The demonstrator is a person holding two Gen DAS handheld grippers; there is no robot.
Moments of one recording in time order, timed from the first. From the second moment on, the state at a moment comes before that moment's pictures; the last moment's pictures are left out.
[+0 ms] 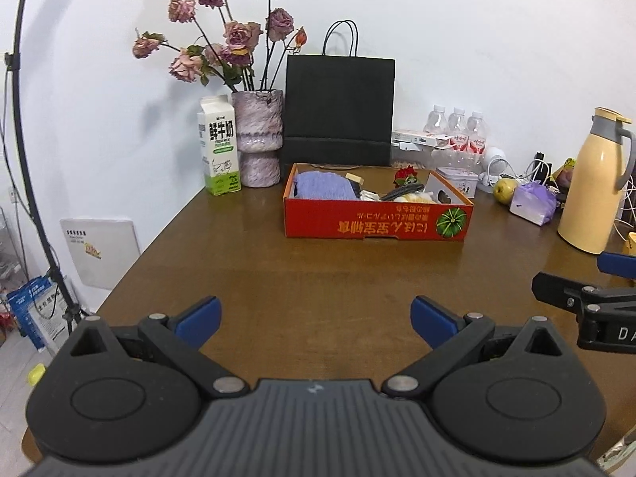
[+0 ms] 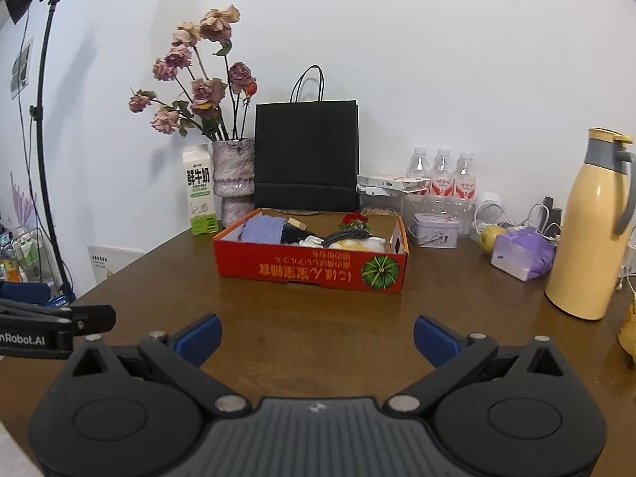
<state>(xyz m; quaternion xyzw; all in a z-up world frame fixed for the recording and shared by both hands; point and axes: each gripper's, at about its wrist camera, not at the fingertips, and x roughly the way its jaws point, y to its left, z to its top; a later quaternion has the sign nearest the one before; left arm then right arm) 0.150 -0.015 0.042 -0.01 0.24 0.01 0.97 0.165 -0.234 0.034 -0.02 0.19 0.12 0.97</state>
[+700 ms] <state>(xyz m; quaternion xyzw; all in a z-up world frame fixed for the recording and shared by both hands) 0.126 -0.005 0.042 0.00 0.24 0.02 0.97 0.145 -0.234 0.031 -0.01 0.21 0.11 0.97</state>
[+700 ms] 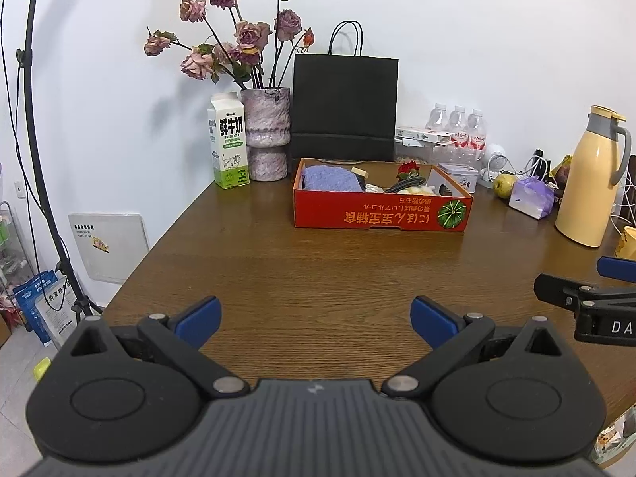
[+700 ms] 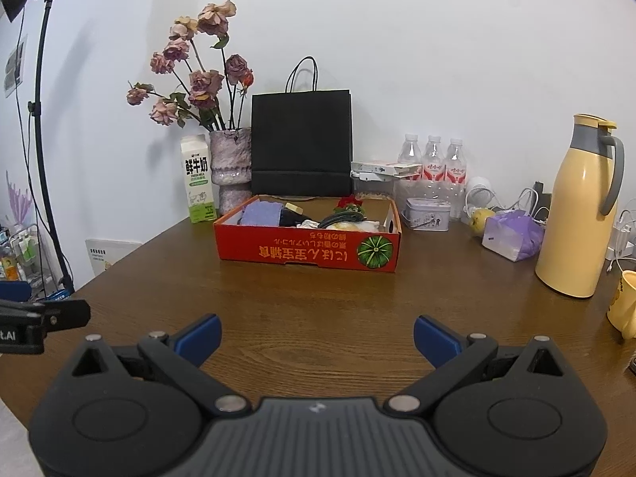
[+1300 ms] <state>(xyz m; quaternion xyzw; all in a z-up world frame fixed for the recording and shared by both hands) 0.128 -0.008 0.040 0.00 0.24 0.02 0.97 0.144 -0.233 0.033 -0.01 0.20 0.11 0.97</state>
